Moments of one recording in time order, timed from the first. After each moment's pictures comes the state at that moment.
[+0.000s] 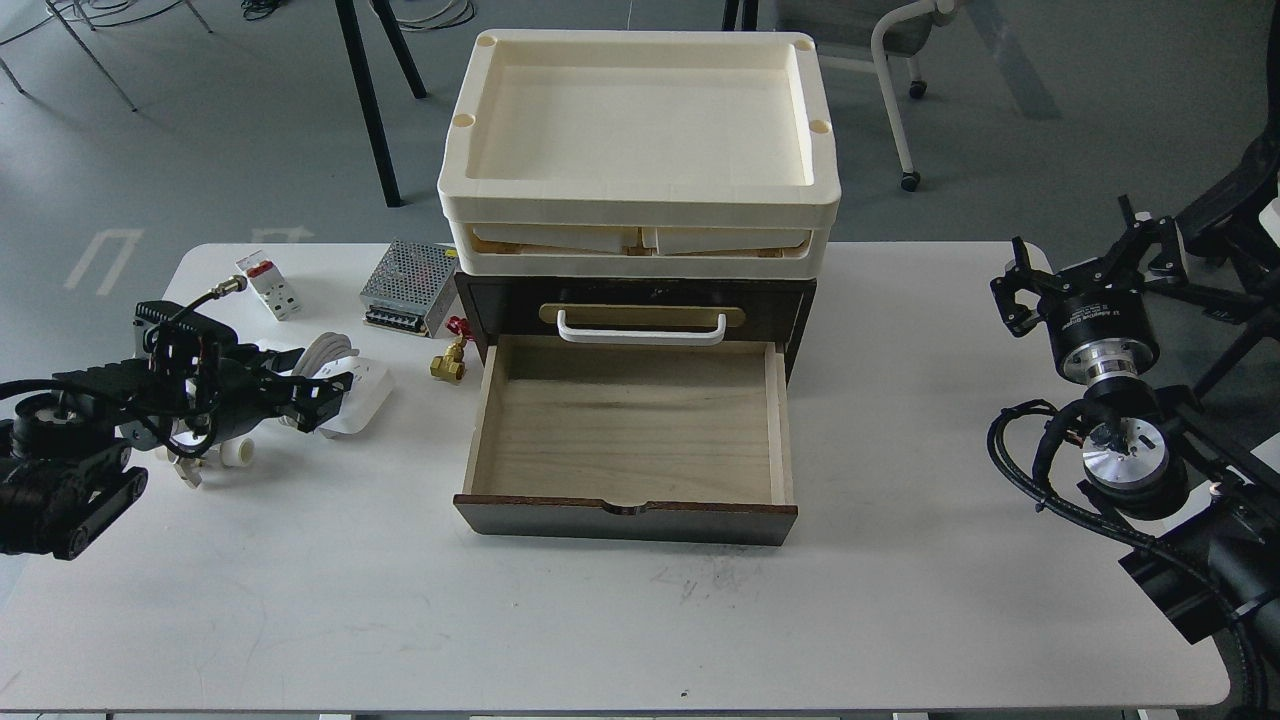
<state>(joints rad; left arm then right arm) -0.76 0.50 -0.19 -0.42 1.79 0.07 -0.49 0.49 -0.35 0.94 0.87 0.16 0.16 0.48</state>
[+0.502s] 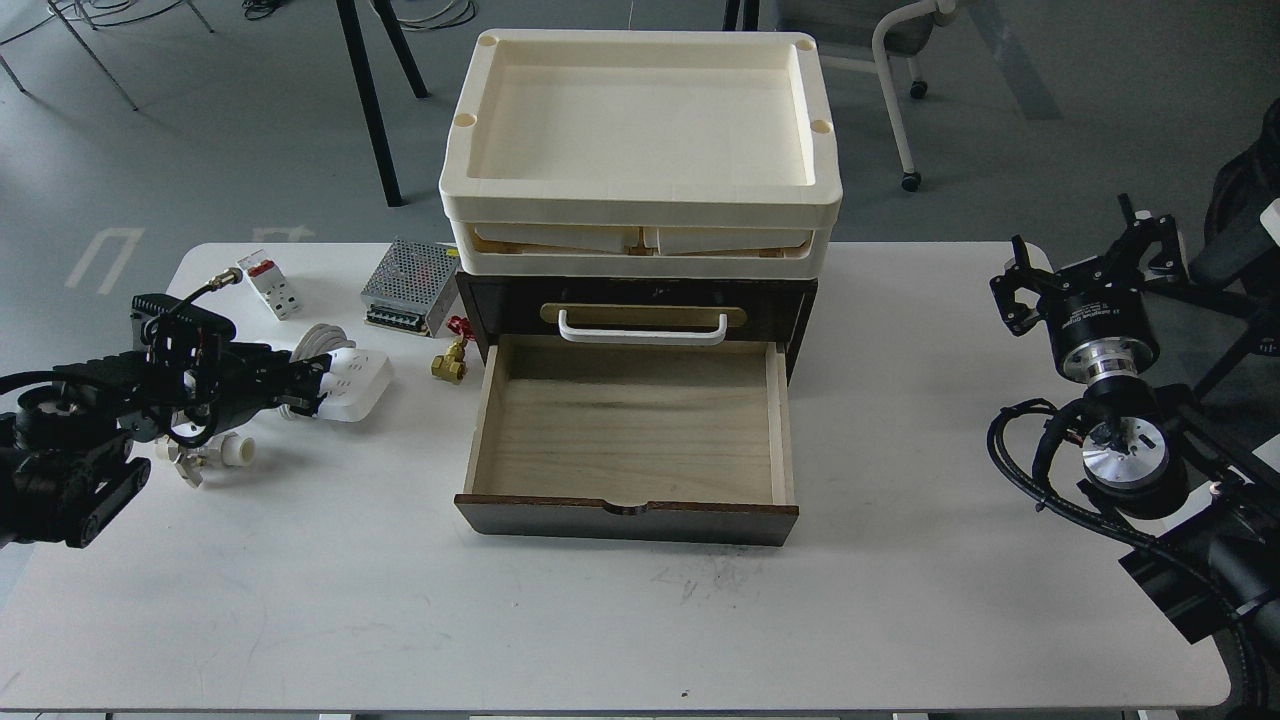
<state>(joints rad) -0.78 0.47 -0.18 -0.37 1.77 0.07 -0.49 0.49 -0.35 0.94 0.88 0.16 0.16 0.48</state>
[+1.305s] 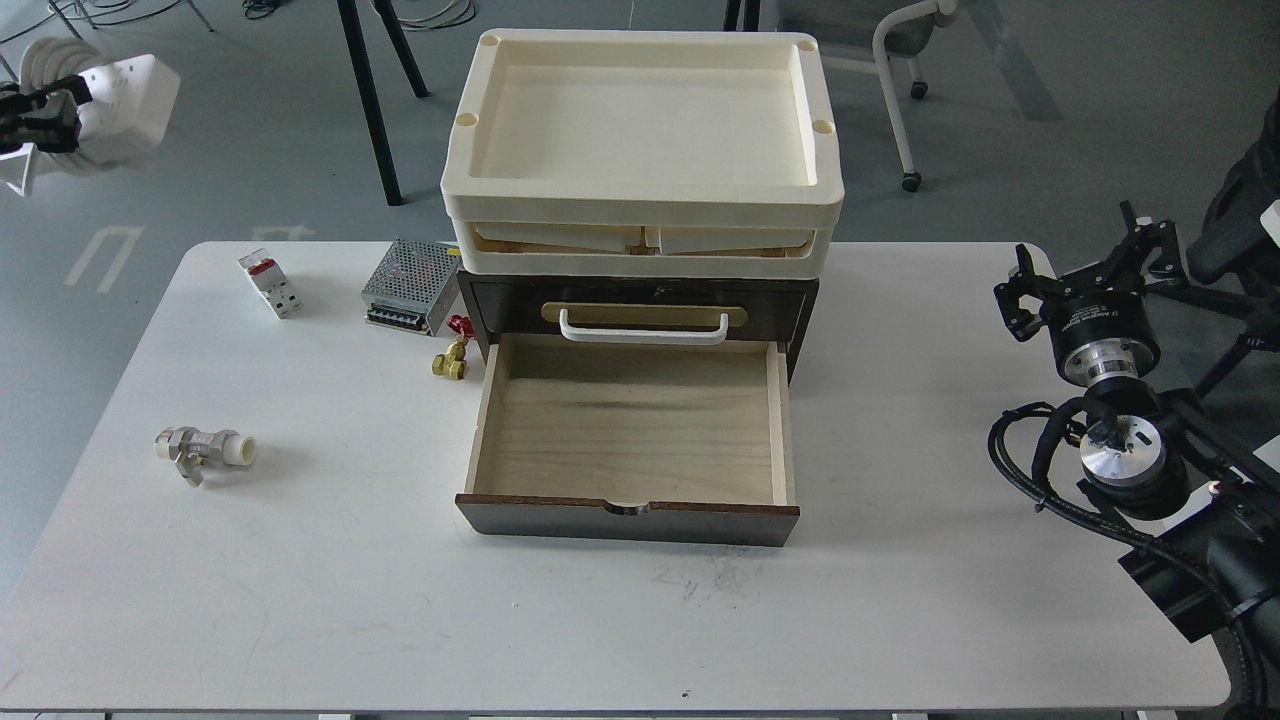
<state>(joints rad) -1.14 0.94 -0.21 -0.66 1.43 -0.07 -0.49 0.49 -0.35 0.94 0.87 0.16 0.10 0.48</state>
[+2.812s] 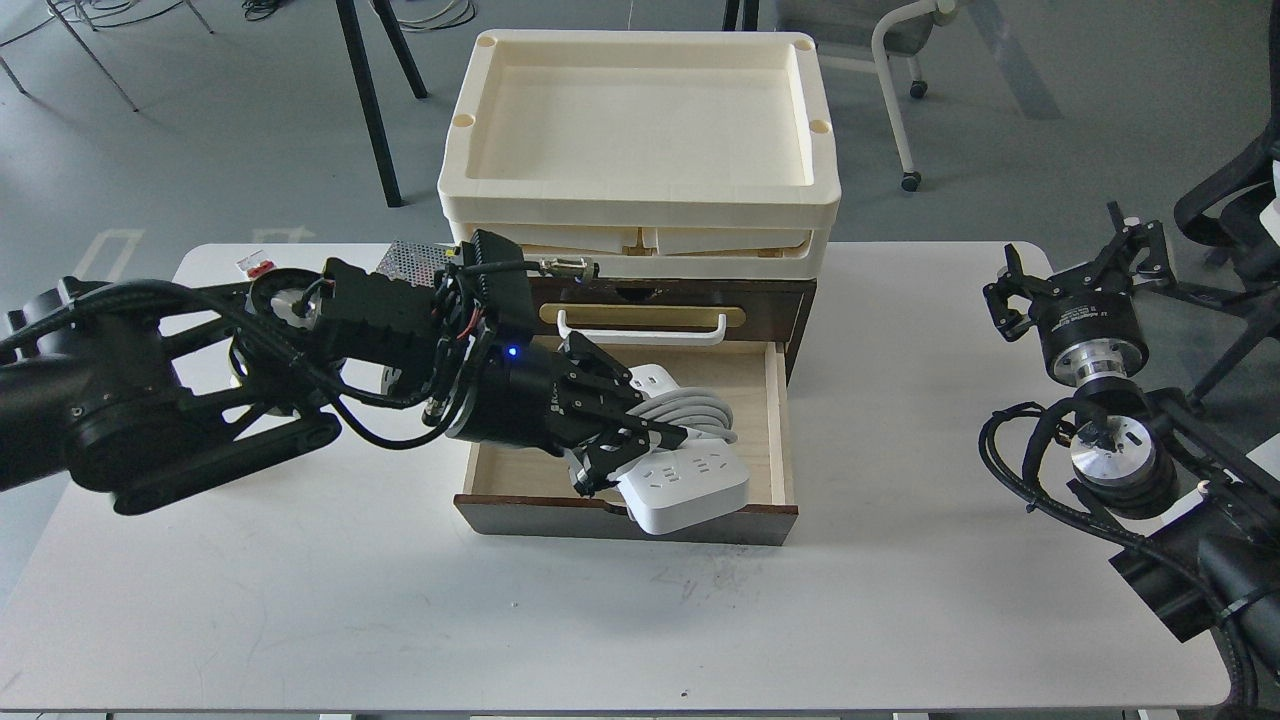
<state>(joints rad) -1.05 0.57 -0.22 -1.49 1.95 -0.33 -0.46 0.49 -0.34 0.93 0.88 0.16 0.11 0.48</state>
